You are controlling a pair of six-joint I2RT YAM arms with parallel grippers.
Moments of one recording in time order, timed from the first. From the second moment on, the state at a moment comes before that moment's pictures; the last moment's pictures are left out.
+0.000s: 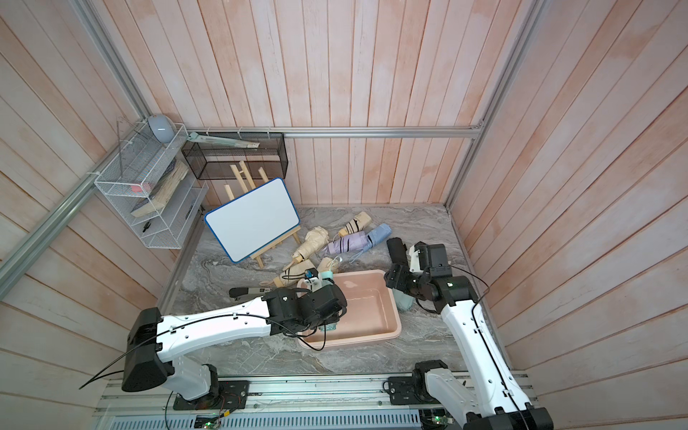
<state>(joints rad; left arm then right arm) -1.22 1.58 1.33 -0.83 -0.33 -1.28 0.16 0.98 0.96 -0.90 -0.25 0.49</state>
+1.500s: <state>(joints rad) -1.23 1.80 1.46 -1.08 -0.45 -1.46 0.15 0.84 0.87 -0.93 -0.32 0.57</state>
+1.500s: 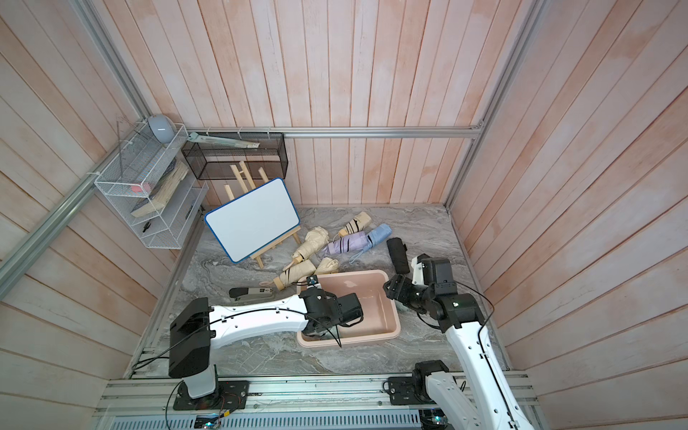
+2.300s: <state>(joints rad) -0.95 1.23 1.01 -0.71 -0.20 -1.03 0.37 0.88 0.73 -0.79 -0.40 0.67</state>
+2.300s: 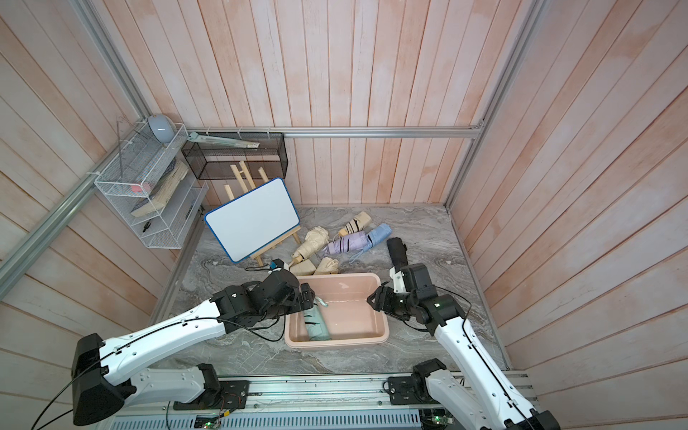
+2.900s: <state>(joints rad) -0.80 1.07 0.87 -0.72 -0.09 -0.88 0.39 1.13 1.11 -0.85 -0.19 0.43</state>
